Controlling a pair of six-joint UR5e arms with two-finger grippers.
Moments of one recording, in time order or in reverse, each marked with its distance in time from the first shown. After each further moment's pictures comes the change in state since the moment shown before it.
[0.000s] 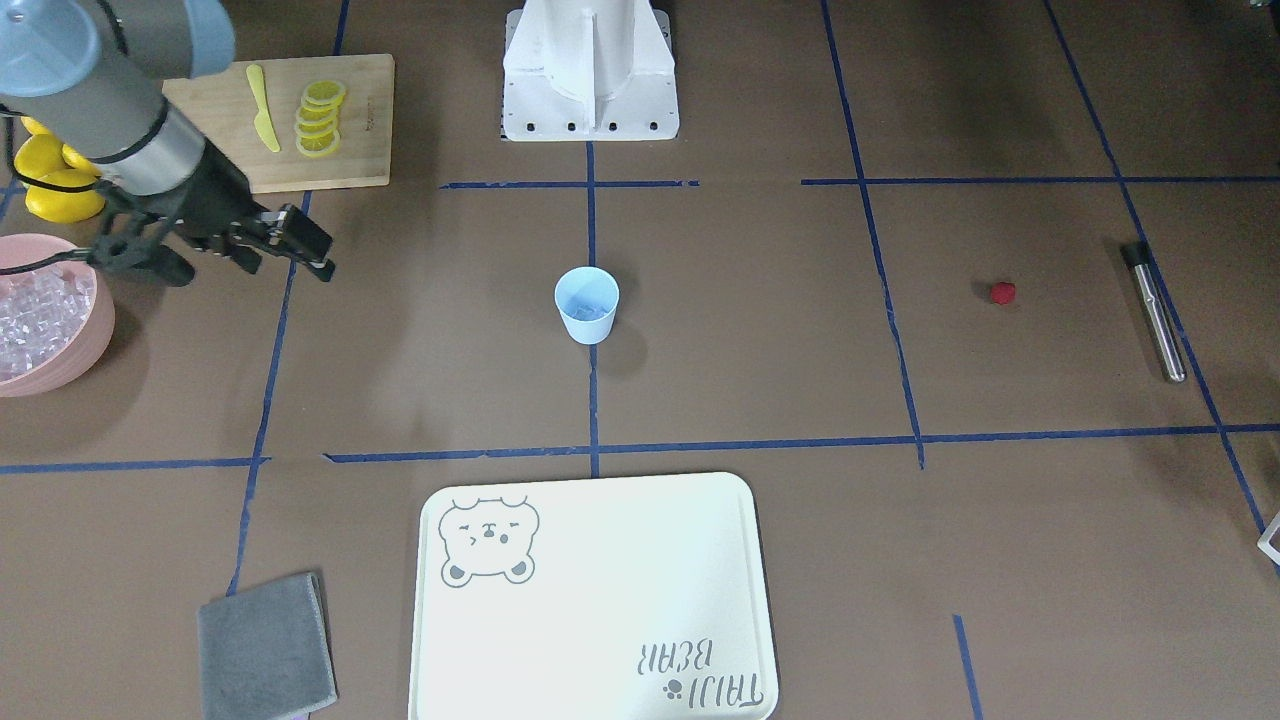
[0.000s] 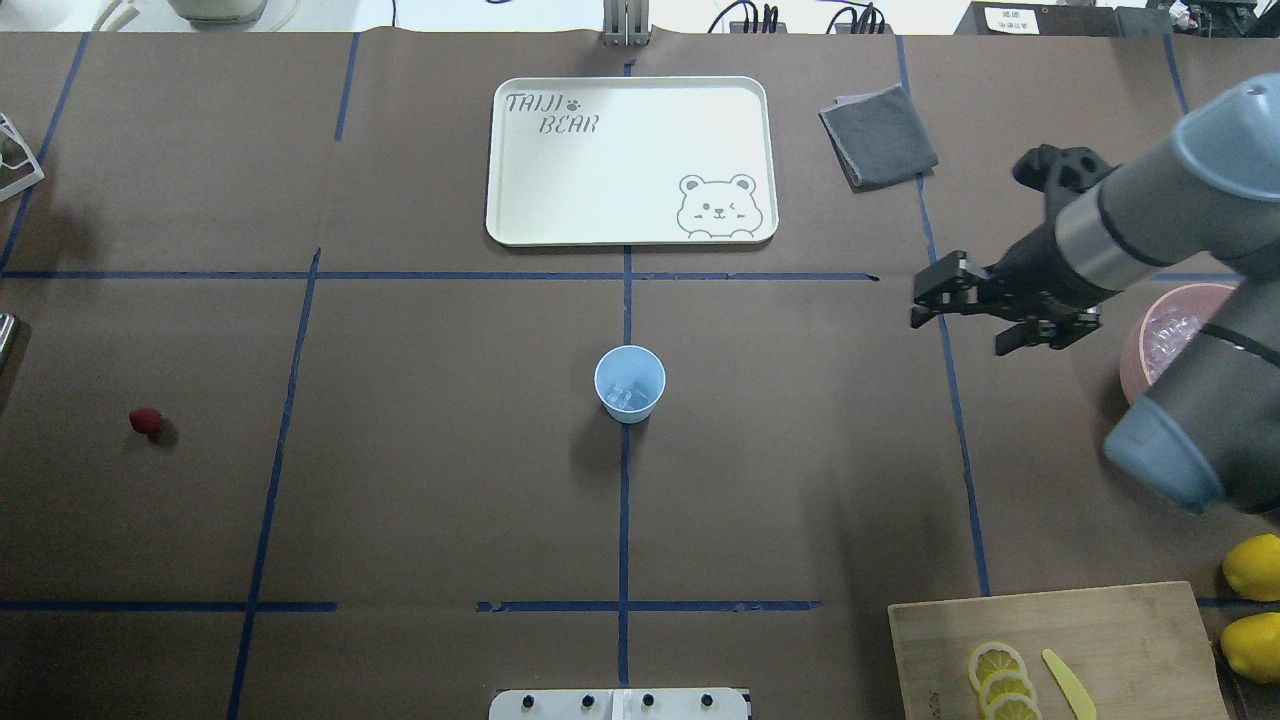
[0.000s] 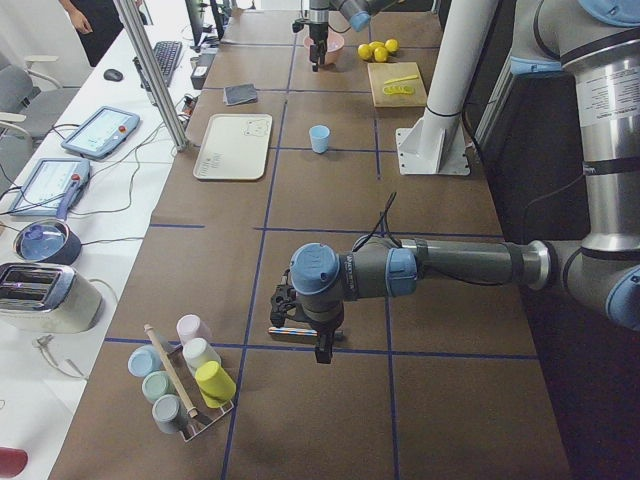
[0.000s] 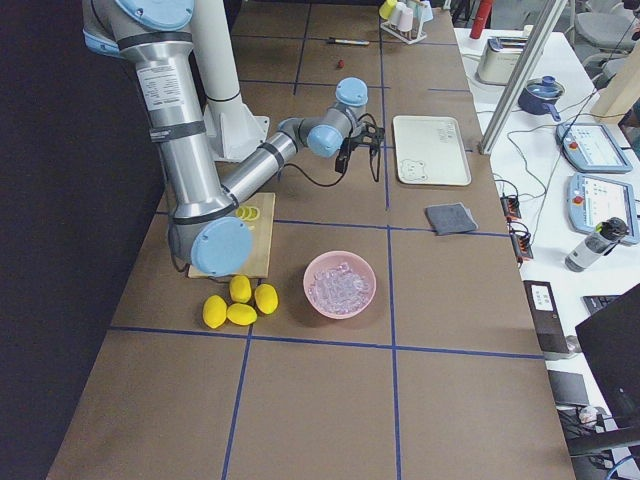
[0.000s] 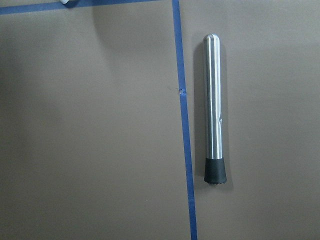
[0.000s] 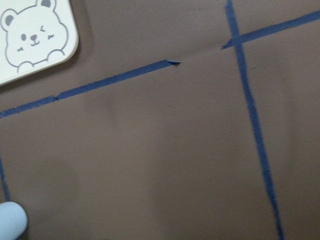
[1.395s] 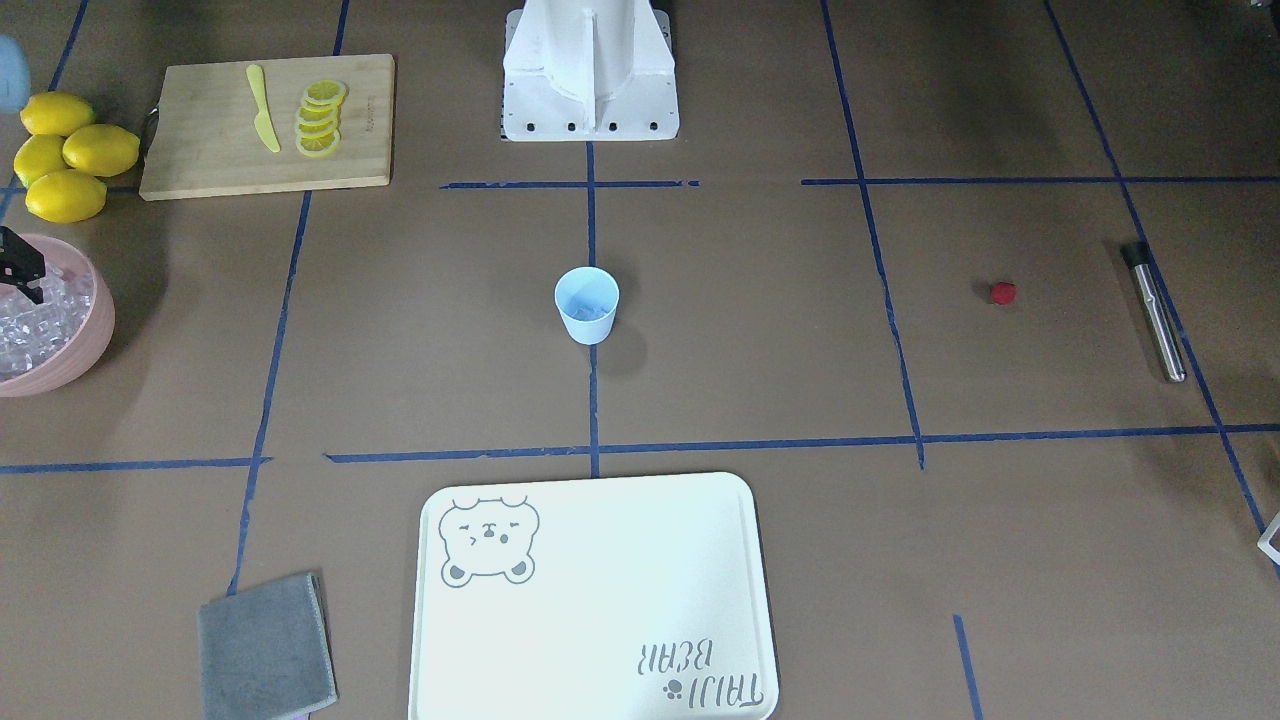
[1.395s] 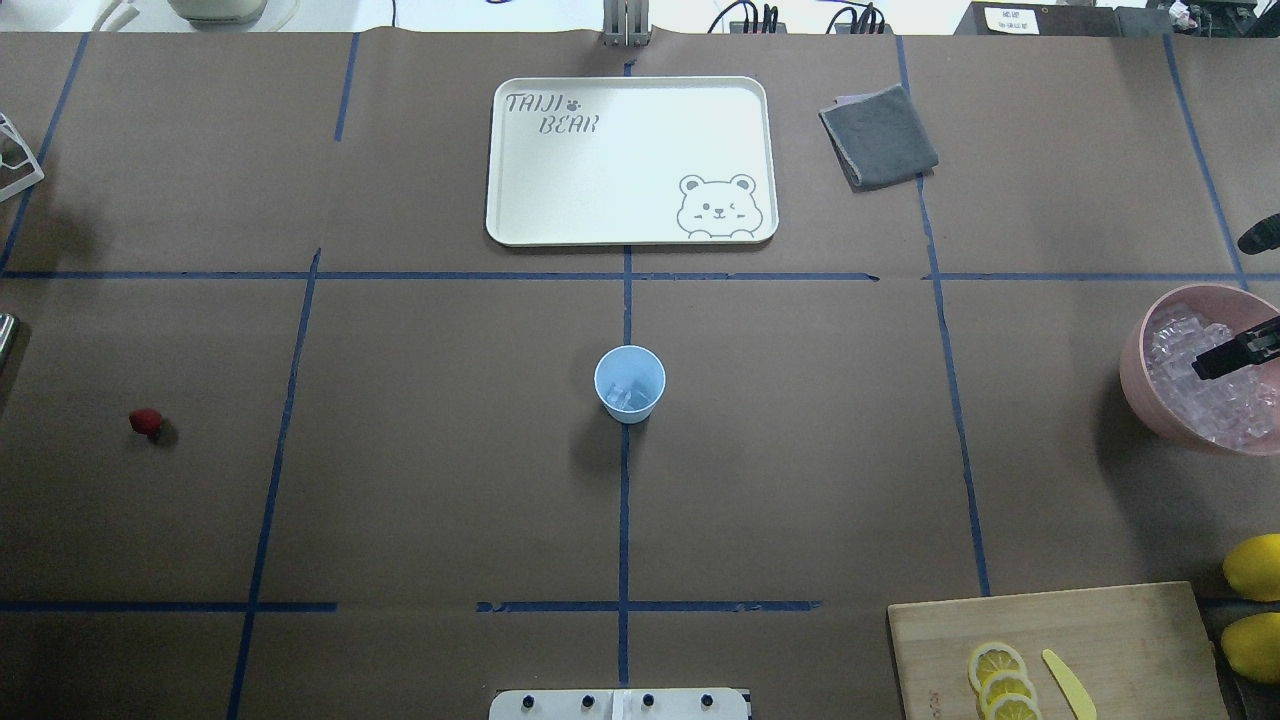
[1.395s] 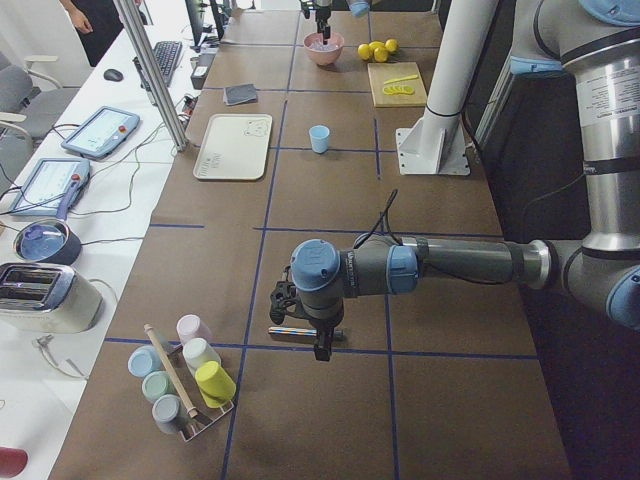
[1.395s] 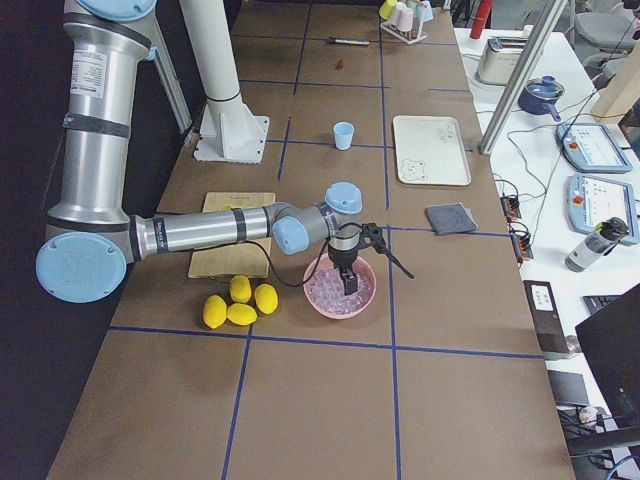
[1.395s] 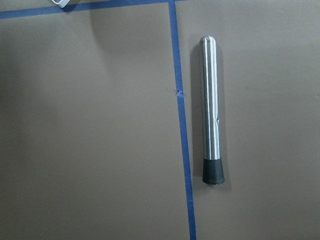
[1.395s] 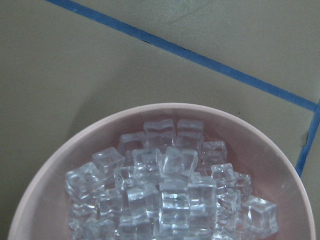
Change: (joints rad) left arm -0.001 0.002 -0.016 -0.001 -0.001 0.007; right arm 0.199 -0.284 -0.191 0.126 -0.133 -0.911
